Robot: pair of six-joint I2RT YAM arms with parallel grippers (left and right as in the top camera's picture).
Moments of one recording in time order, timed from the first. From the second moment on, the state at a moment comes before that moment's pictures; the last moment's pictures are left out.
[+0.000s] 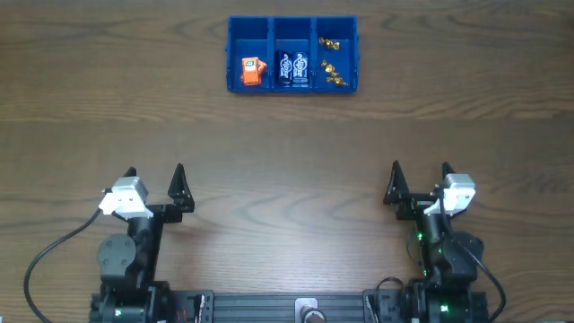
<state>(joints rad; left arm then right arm) -0.05 0.01 0.02 -0.12 0.02 -0.24 -0.04 0.05 0.02 -0.06 -0.08 0.18</state>
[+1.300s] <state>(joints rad) -0.05 0.01 0.02 -0.12 0.02 -0.24 -0.04 0.01 0.01 -0.07 -0.08 0.18</state>
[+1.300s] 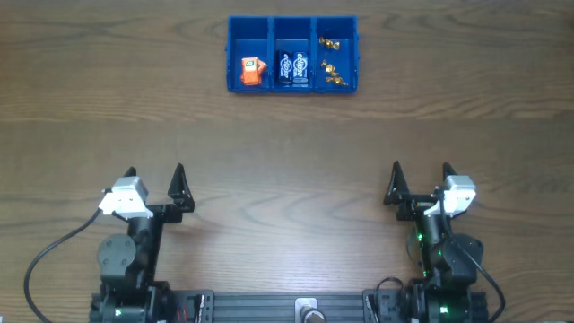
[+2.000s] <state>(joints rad) -0.05 0.01 0.02 -0.12 0.02 -0.24 -0.04 0.01 0.01 -0.07 -0.08 0.11</state>
